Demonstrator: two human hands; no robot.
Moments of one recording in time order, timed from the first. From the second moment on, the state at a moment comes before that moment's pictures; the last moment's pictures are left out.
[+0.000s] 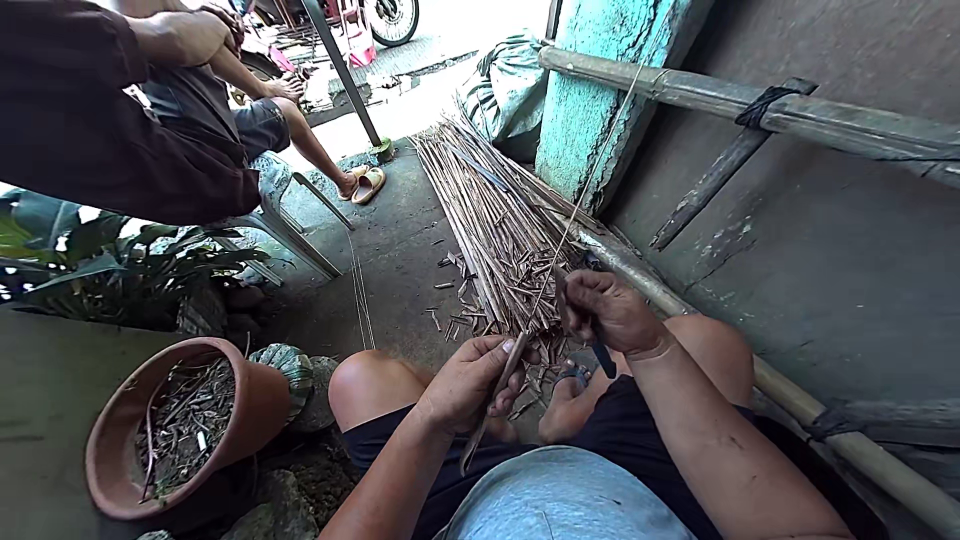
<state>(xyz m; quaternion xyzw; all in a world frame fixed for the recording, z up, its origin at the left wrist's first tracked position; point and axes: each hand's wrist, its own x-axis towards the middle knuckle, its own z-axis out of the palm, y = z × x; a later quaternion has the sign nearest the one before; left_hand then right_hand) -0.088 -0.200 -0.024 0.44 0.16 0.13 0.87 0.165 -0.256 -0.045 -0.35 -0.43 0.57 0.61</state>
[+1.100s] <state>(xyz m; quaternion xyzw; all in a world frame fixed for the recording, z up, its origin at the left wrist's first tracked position) -0.095 -0.207 -0.054 0.13 0.01 -0.02 0.99 0.164 -0.268 -0.023 -0.31 -0.33 0.66 0.60</state>
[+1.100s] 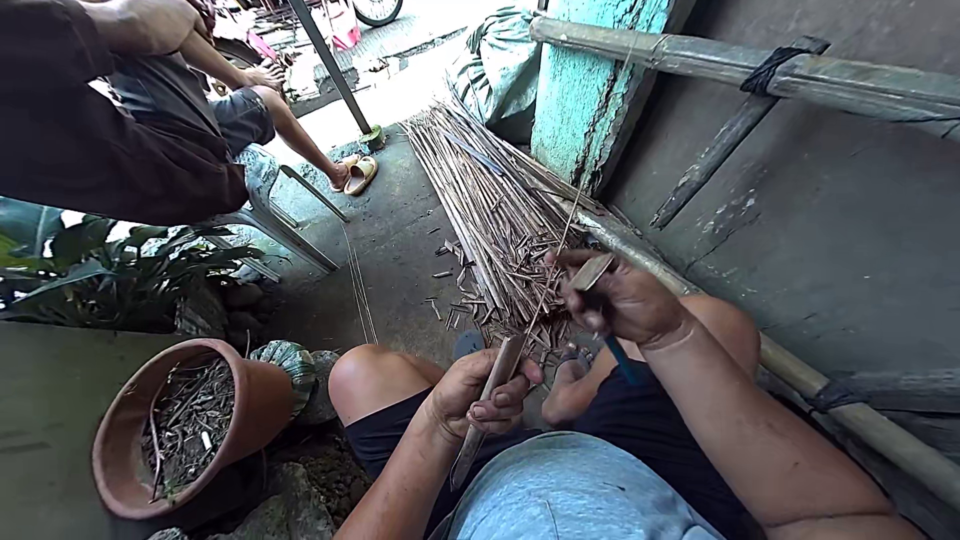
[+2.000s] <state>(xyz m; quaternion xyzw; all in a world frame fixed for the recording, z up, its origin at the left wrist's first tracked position) -0.093 -0.216 -0.064 0.72 0.28 0.24 0.58 0.138 -0.279 -0.027 -0.48 -0.34 0.62 0.52</state>
